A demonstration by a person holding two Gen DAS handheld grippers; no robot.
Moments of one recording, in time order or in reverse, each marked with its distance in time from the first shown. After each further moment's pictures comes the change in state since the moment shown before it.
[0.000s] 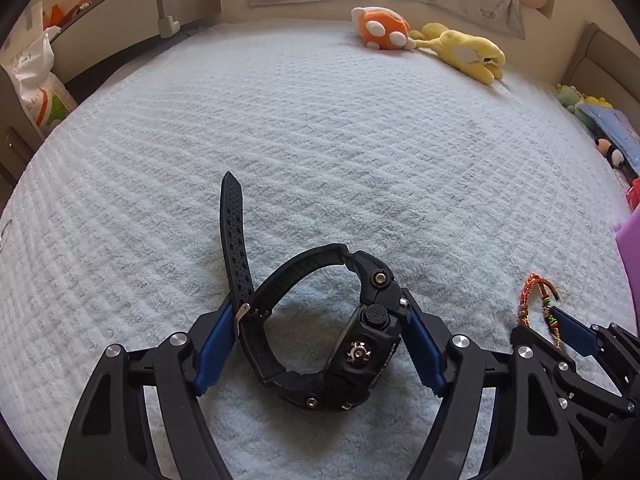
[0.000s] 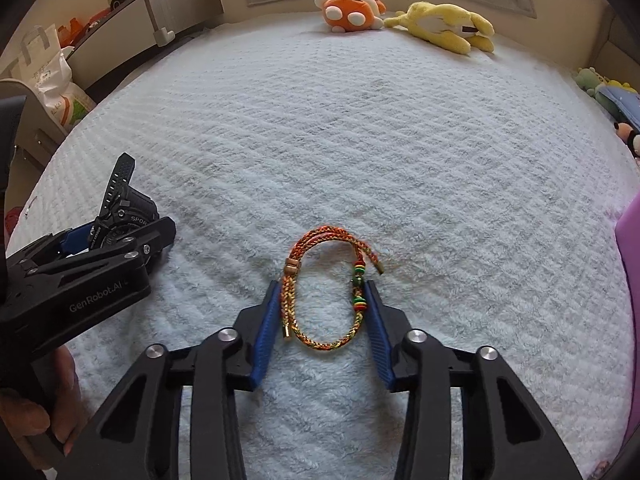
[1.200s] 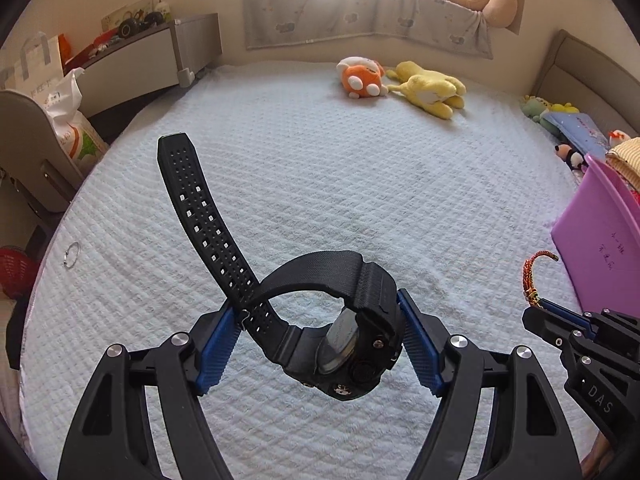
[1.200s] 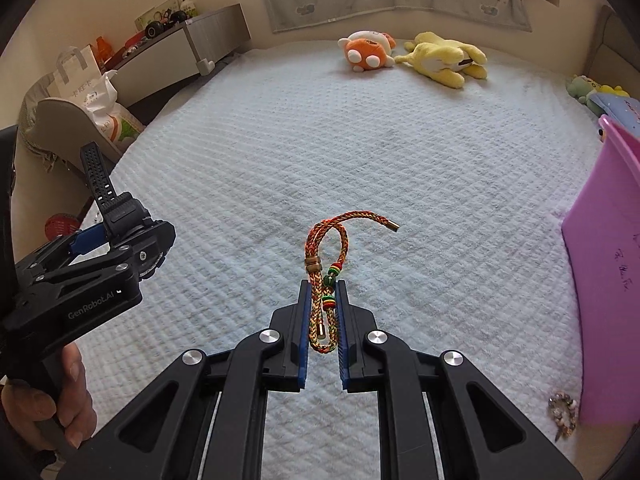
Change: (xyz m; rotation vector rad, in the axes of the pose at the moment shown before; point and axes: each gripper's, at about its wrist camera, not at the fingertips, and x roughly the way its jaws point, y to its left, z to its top) left arm -0.174 0.016 -0.002 0.059 -0.063 -0.027; right arm -0.173 0.024 -0.011 0.032 -0.020 0.074
